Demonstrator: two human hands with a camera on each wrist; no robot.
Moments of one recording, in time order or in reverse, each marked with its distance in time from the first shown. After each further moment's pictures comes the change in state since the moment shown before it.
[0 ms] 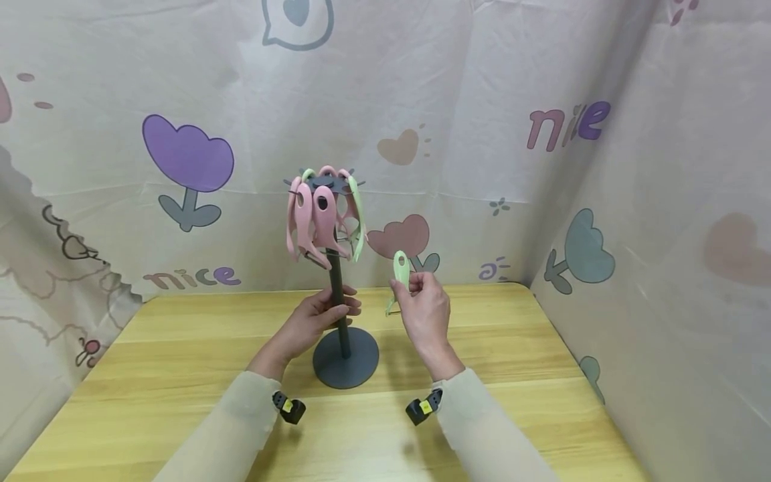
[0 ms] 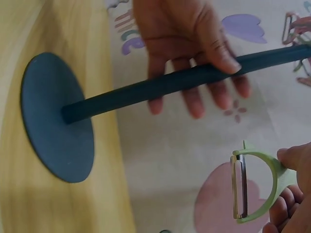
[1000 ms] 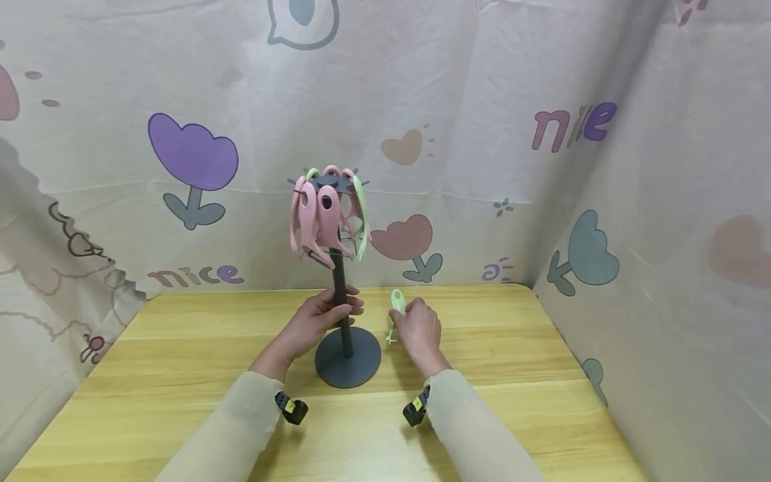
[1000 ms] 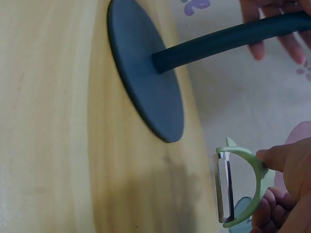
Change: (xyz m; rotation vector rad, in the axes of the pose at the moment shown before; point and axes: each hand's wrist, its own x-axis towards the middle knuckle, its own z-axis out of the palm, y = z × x) left_hand 0.000 -0.003 0.001 -0.010 0.015 0.004; right_hand -0.006 0.060 0.044 -0.320 -0.245 0.144
